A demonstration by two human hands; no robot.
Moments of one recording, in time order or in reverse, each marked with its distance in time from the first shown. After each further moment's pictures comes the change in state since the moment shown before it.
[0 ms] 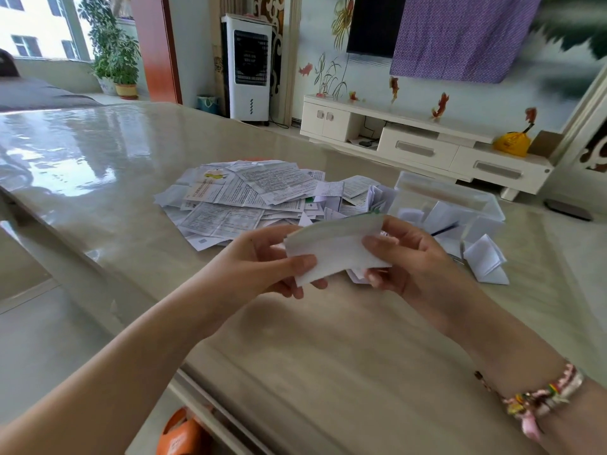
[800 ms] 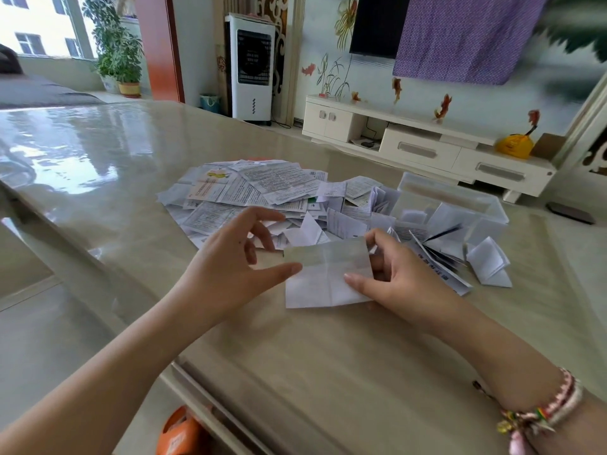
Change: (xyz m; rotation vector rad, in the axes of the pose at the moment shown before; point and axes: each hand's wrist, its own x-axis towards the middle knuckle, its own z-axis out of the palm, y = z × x) left_hand -0.001 -0.014 -0.015 0.639 0.440 0.148; right_hand 0.001 0.017 -0.001 -0.522 0.003 0.030
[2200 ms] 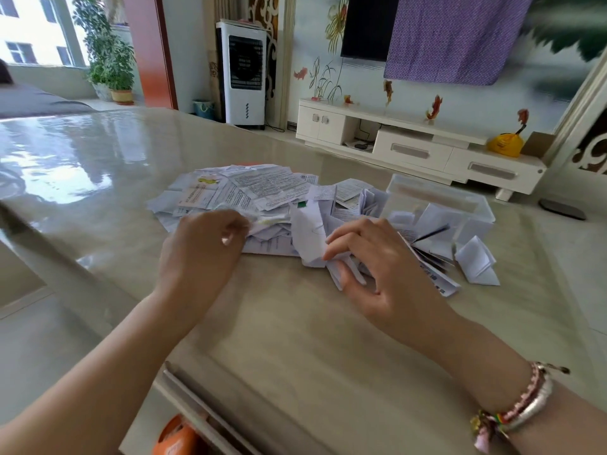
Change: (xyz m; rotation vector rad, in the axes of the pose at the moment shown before) left_hand 0.028 -0.017 -0.001 0.312 0.289 0.006; right_hand -0.001 -0.004 0.004 -0.635 0.268 -0.623
